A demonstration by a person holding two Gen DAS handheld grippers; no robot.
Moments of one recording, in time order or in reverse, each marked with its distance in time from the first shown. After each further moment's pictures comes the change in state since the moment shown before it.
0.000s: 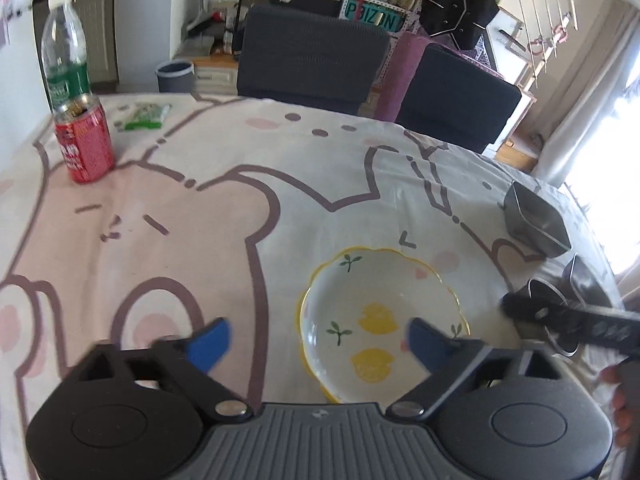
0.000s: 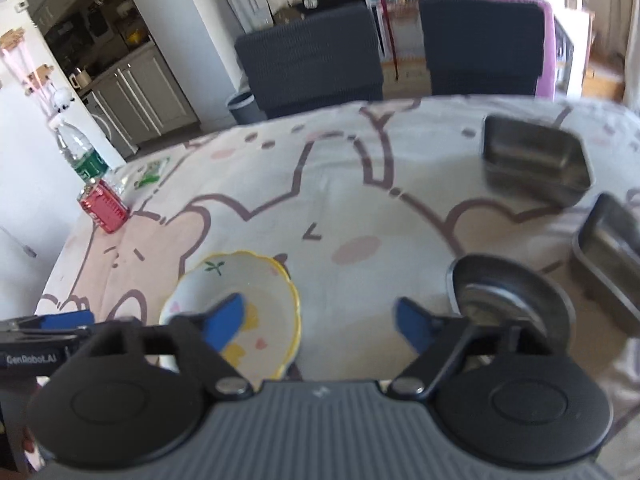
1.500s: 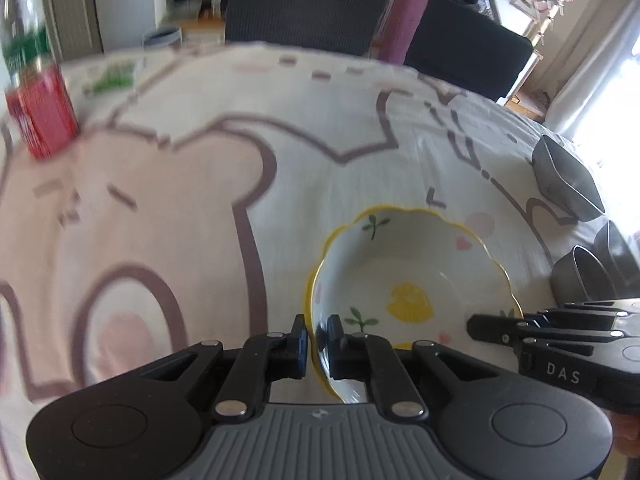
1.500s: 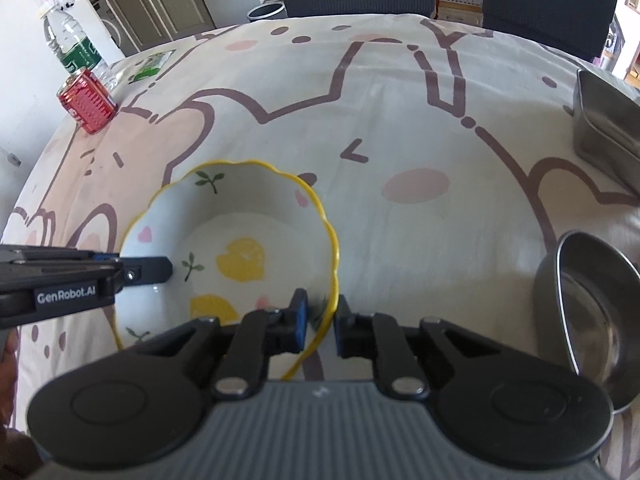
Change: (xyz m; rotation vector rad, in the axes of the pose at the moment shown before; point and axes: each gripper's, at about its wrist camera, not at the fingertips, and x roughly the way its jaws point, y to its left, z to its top) left arm 0.056 -0.002 0.001 0.079 0.103 0.039; right arm 0.084 0.034 -0.011 -0.160 0.227 -0.017
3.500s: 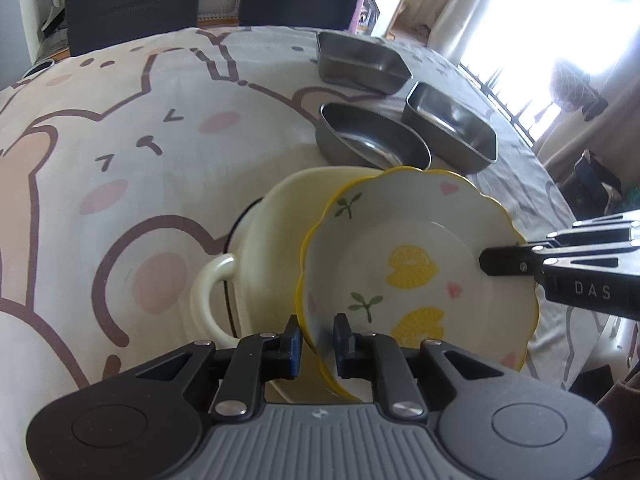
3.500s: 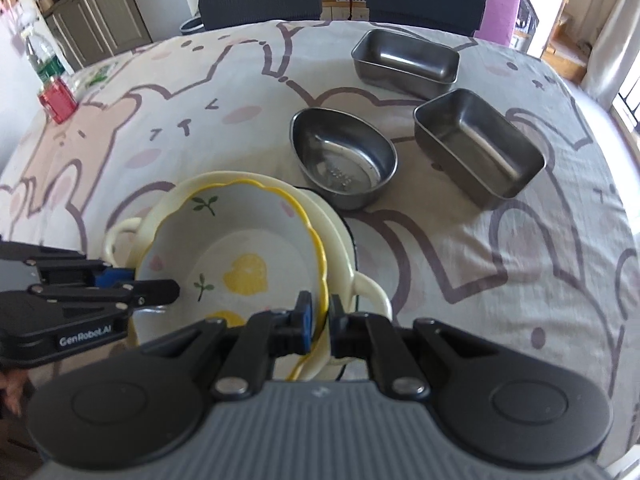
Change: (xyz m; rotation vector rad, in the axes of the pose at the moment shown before) left arm -0.032 -0.154 -0.098 0.263 0.095 -0.229; right arm -0.145 -0.096 -0.132 0.088 -0.015 -0.190
